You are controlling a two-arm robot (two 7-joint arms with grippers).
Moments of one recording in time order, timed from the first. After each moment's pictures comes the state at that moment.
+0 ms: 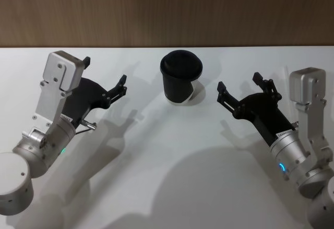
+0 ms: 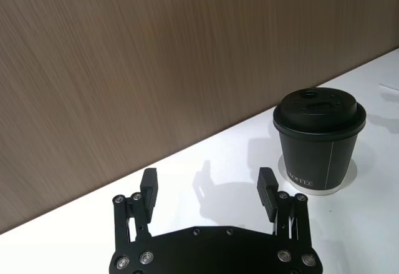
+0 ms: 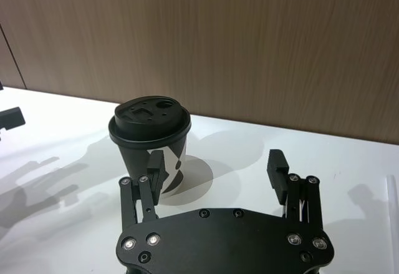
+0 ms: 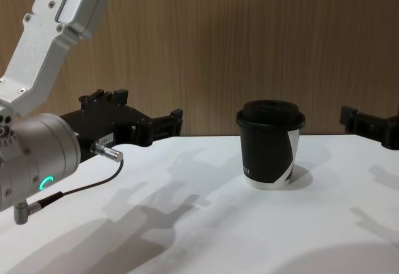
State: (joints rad) left arm -0.24 0.38 0.45 -1.63 -0.20 0.01 -0.01; right arm -0.01 0.34 -0.23 -1.77 0.29 0.03 0.07
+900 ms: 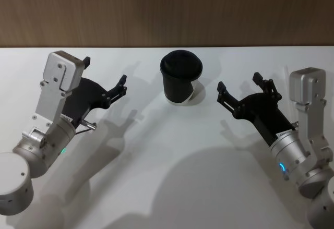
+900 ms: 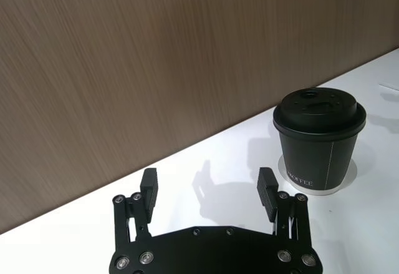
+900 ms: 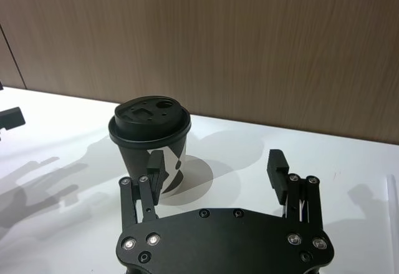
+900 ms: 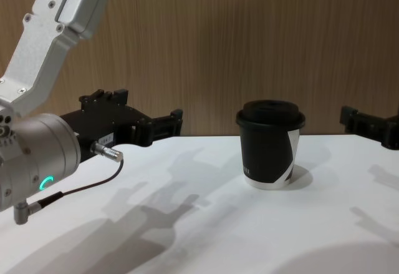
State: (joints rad) left arm -0.24 0.38 0.45 -1.63 -0.20 0.01 -0.01; right arm -0.01 0.34 -0.23 -1.77 0.29 0.03 0.07
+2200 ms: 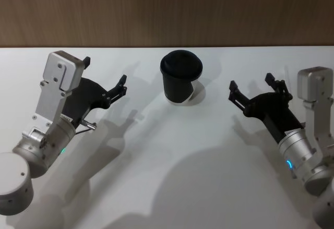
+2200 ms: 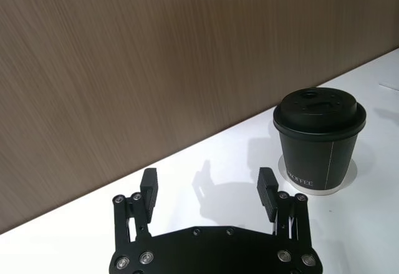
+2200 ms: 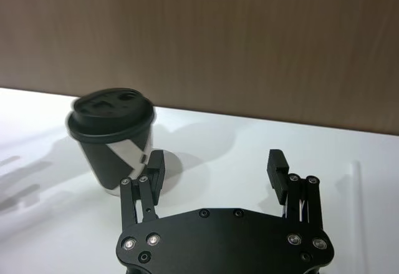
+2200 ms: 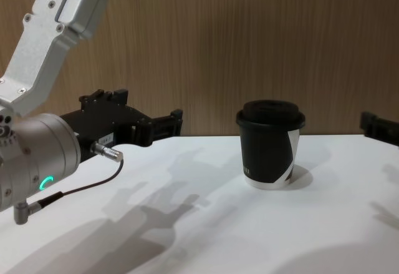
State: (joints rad) left arm -0.24 0.38 0.45 -1.63 -0.20 0.01 -0.01; right arm -0.01 0.33 -0.19 -1.74 0.27 0.05 0.03
